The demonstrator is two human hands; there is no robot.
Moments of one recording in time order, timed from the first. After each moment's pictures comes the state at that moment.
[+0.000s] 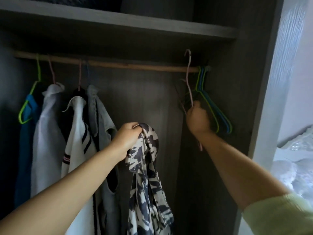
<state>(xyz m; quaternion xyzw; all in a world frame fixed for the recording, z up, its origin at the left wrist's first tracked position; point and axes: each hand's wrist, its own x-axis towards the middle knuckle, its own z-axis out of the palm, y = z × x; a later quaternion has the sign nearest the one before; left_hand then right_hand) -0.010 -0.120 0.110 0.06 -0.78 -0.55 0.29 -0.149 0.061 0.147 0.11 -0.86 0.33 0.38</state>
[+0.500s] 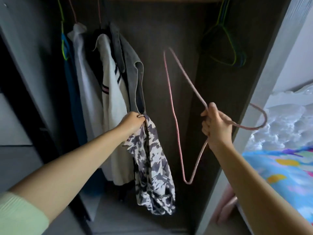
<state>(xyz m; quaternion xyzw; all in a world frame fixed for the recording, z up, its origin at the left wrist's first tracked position) 0.120 -0.131 -0.004 0.19 -0.88 -0.42 0.14 0.079 0.101 -0.007 0.09 -0.61 0.78 0.10</state>
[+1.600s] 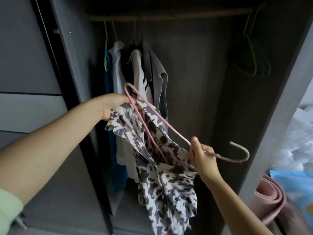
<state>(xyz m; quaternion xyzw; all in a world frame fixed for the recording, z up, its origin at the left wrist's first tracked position) 0.216 -0.182 0.092 0.28 -0.76 -0.58 0.03 0.148 0.070 -0.053 0.25 -0.67 0.69 -0.05</state>
